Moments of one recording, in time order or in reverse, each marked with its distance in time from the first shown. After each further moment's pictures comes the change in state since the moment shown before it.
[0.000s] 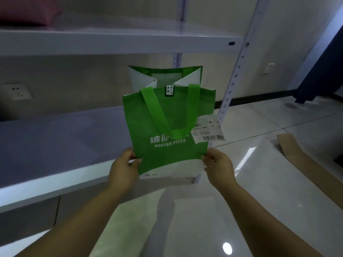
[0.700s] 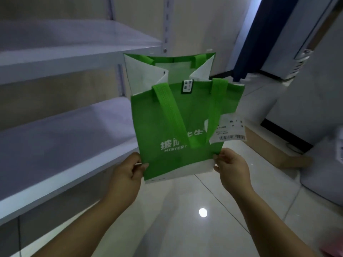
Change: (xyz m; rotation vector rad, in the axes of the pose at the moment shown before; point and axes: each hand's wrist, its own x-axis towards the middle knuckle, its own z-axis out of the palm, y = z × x) left_hand -0.101 0.115 0.040 -0.011 -0.344 0.282; right_hand -0.106 -0.001 -0.164 0.190 0.281 0.113
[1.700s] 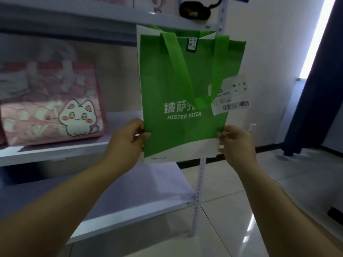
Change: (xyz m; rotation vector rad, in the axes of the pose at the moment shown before) left_hand 0.011 0.193 -0.173 0.038 0.411 0.285; right_hand 0.025 -0.240 0.012 0.214 -0.183 -0.501
